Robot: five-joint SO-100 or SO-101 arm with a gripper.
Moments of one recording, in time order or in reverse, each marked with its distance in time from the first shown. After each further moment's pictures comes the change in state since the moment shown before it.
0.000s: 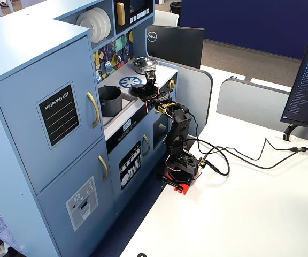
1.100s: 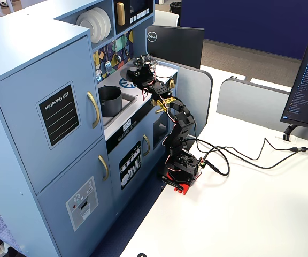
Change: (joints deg) arm -10.1 8.6 -26.8 27.9 1.2
